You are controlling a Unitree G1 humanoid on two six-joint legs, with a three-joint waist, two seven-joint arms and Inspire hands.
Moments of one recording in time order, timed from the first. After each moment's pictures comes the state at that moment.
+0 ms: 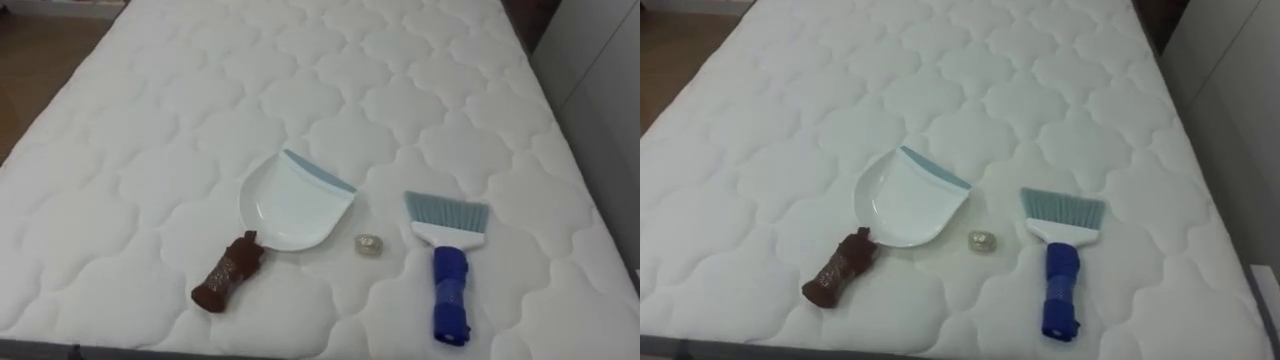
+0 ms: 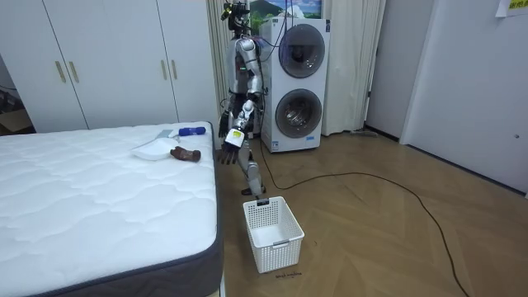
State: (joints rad) left arm 0.23 0.18 0.21 0.65 0.36 -0.09 0.43; right arm 0.08 -0.24 0.06 1.26 -0.32 -0.07 -0.04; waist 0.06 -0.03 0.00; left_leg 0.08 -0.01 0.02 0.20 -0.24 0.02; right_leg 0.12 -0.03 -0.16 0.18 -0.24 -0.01
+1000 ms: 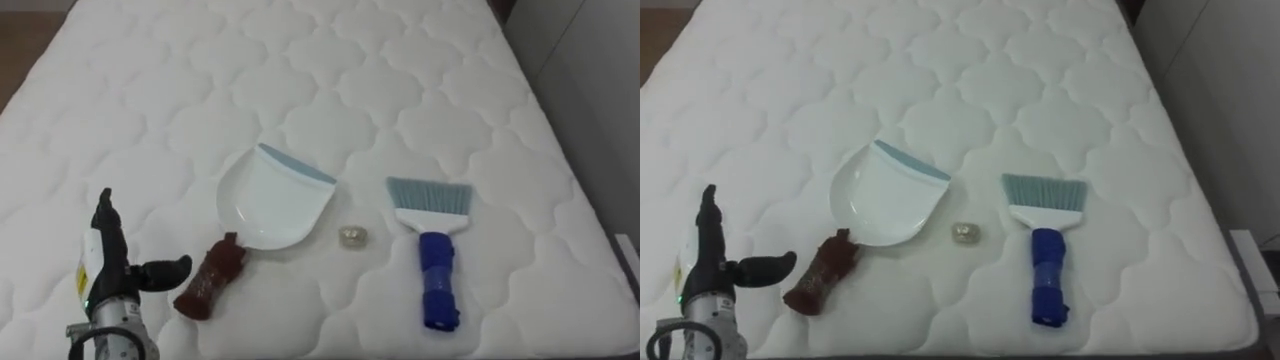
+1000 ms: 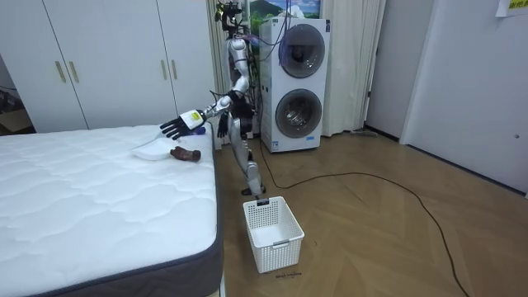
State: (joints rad) left arm 0.01 0.22 0.04 0.57 0.31 -0.17 0.45; right arm 0.05 -0.24 0.07 1.24 -0.28 -0.08 -0.05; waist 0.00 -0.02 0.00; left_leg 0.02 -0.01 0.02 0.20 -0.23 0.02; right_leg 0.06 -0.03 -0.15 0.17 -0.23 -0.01
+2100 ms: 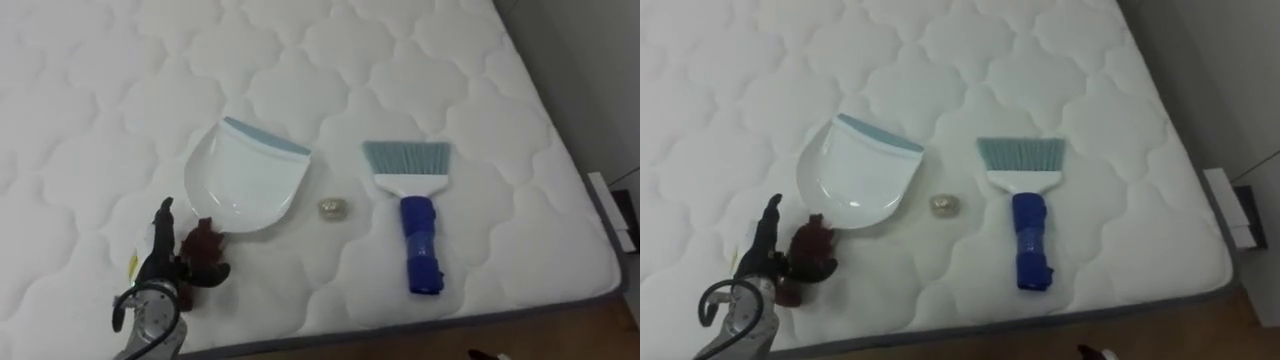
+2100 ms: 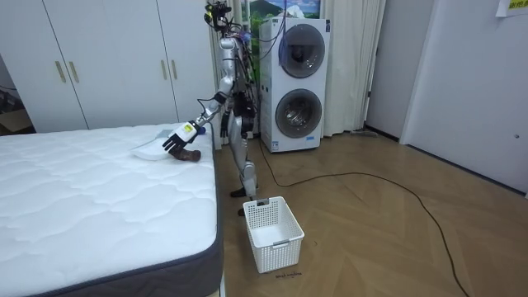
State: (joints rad) left arm -0.20 0.23 -0.14 0.93 0.15 -0.15 0.39; right arm -0.08 -0.27 0.26 1.30 -0.03 -0.06 -0.08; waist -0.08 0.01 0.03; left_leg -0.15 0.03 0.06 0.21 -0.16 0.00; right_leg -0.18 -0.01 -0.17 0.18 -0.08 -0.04
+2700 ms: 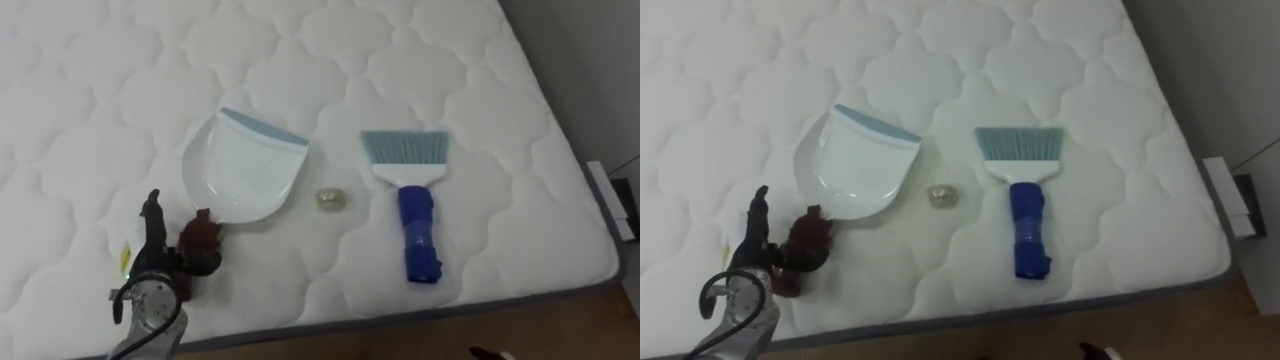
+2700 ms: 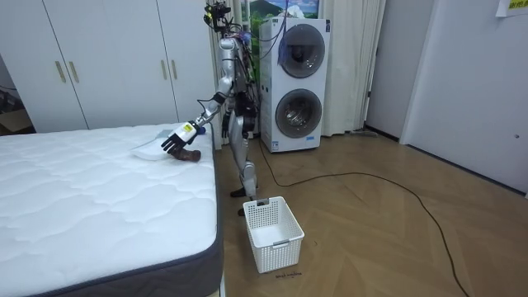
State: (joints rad) left arm -0.24 0.24 -0.14 0.96 0.15 -0.16 0.47; right arm -0.11 -0.27 0.26 1.33 0.00 -0.06 -0.05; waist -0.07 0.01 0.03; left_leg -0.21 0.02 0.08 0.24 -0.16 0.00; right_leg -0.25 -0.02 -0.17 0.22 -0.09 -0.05
